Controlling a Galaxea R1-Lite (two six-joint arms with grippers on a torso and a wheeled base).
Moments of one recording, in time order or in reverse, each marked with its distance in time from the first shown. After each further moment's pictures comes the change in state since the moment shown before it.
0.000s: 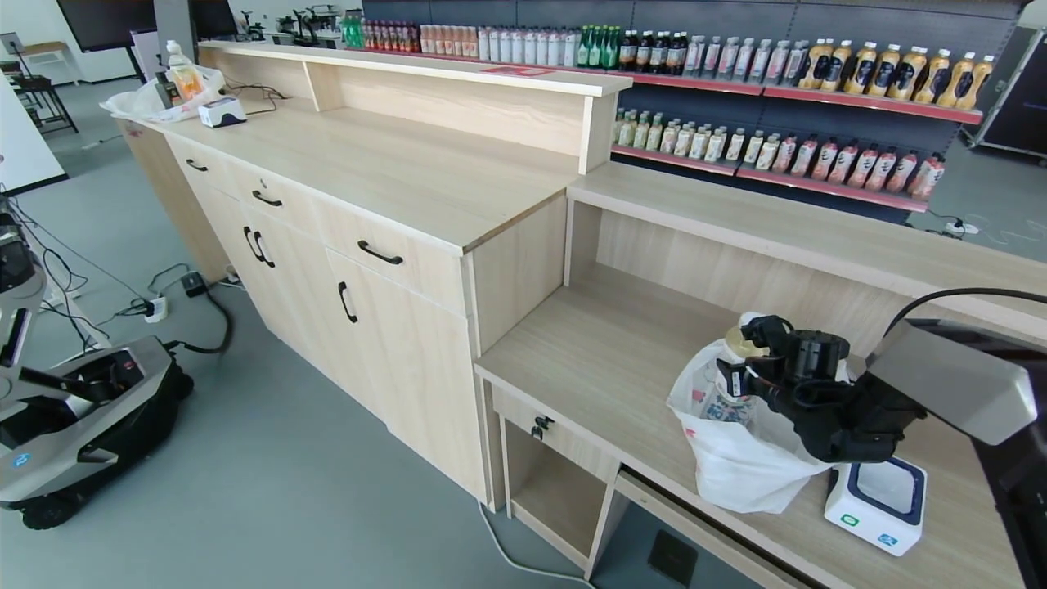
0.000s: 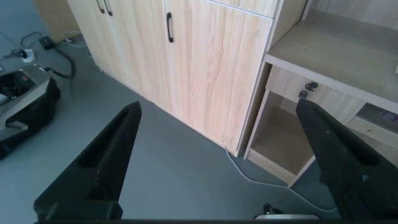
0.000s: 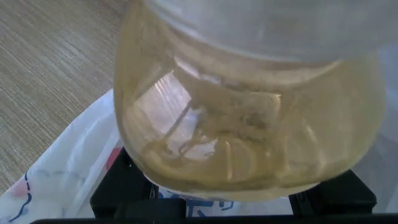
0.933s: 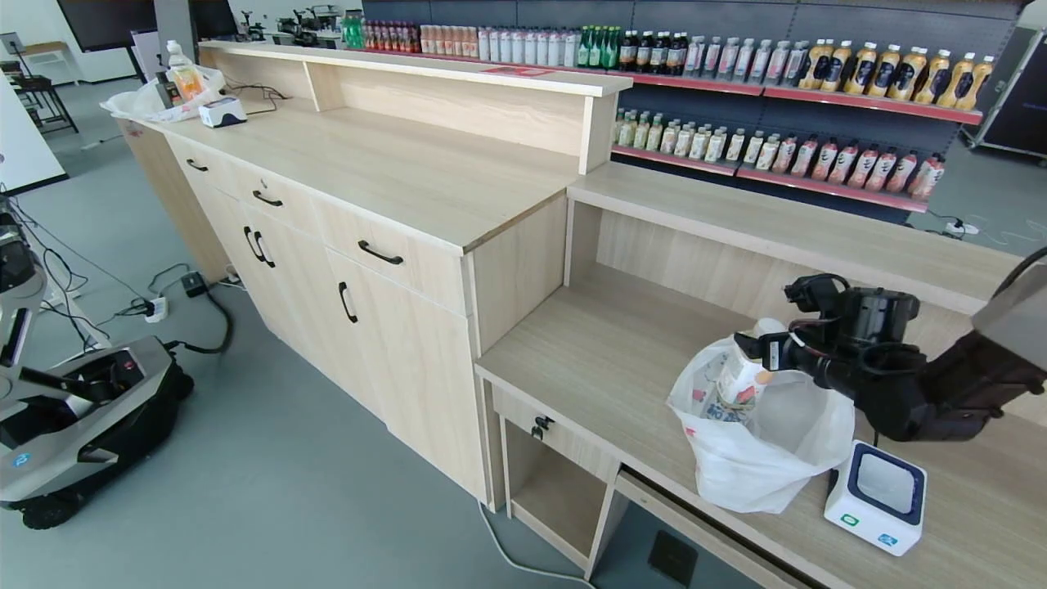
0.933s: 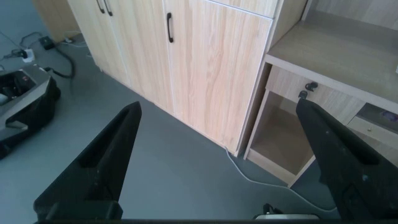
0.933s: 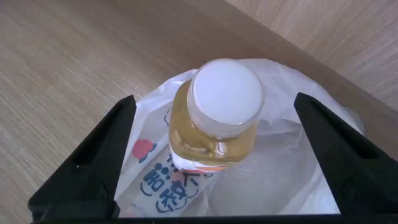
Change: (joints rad) left arm 0.000 0.000 0.000 0.000 0.000 0.000; right arm -0.020 -0.377 0.221 0.141 0.000 0.031
